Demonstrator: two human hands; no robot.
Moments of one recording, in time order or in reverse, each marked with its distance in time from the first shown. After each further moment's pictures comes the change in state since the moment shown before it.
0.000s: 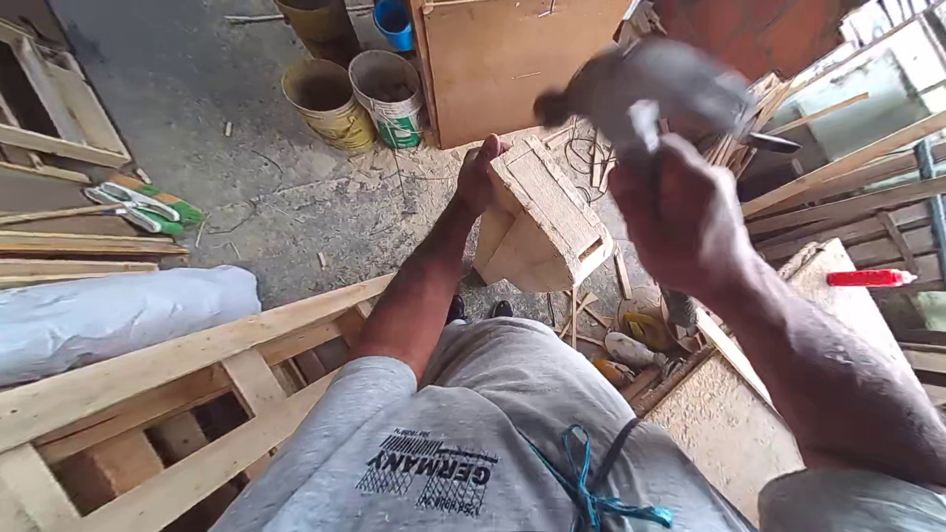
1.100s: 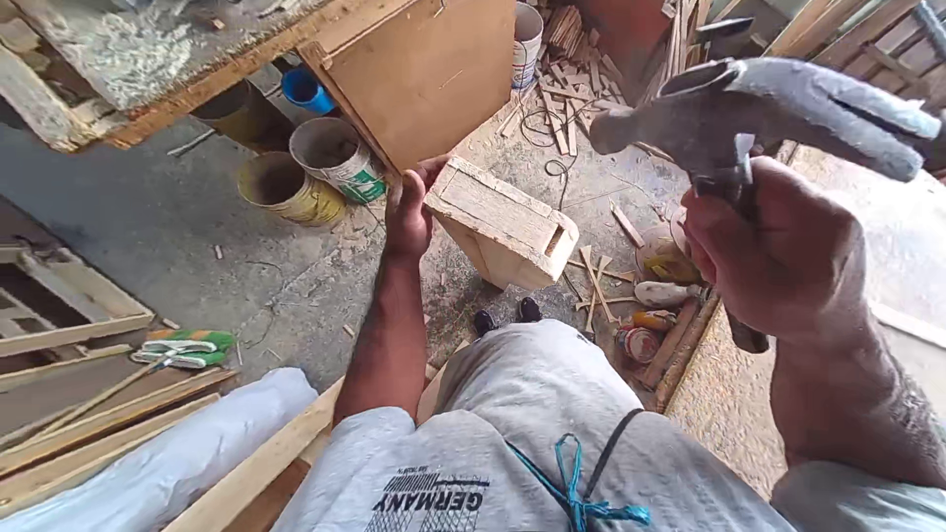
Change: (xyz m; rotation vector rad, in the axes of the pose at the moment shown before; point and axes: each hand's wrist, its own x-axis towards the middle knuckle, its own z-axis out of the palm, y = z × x) left_hand -0.008 0.042 -0.021 0.150 -0.446 0.115; right_hand -0.118 0.013 -0.024 0.092 0.384 0.248
